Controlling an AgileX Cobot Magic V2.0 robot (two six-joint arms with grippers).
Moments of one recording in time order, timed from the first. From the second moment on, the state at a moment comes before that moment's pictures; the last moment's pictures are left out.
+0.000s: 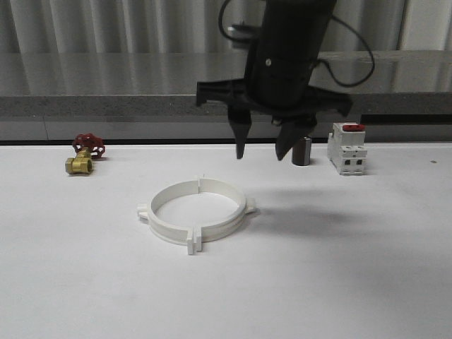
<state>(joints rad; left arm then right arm) -0.12 0.30 -0.42 0.00 0.58 -0.07 0.56 1.92 -1.49 -0.15 0.75 0.64</state>
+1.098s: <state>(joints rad) -0.12 0.30 -0.42 0.00 0.58 -0.07 0.22 0.60 -0.58 -0.31 0.80 0.57</state>
